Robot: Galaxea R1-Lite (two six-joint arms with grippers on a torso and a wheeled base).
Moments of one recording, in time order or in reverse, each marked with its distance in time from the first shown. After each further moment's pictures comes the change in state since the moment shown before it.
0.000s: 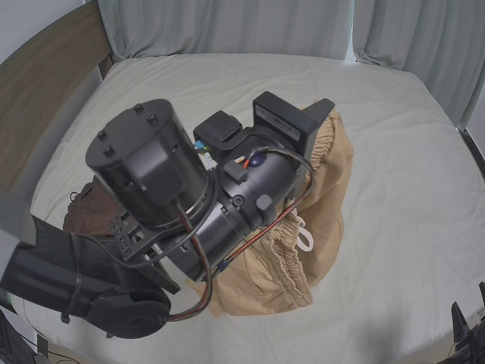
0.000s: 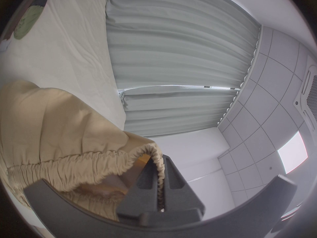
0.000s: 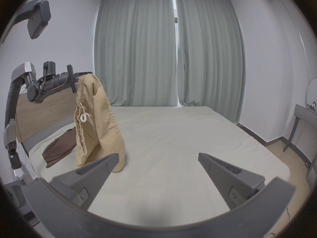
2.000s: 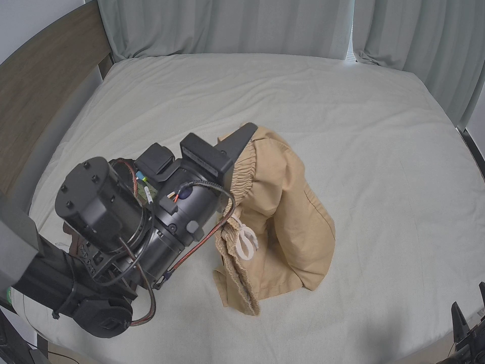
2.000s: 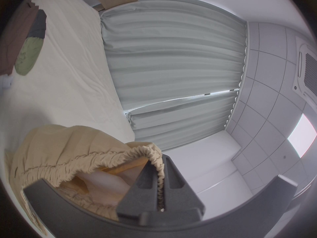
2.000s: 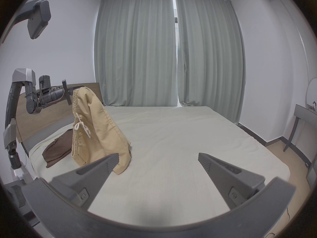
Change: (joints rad) left arm 0.154 -0.019 0.299 -0.290 0.013 0.107; right arm 0.000 0.000 0.000 0.000 0.000 0.000
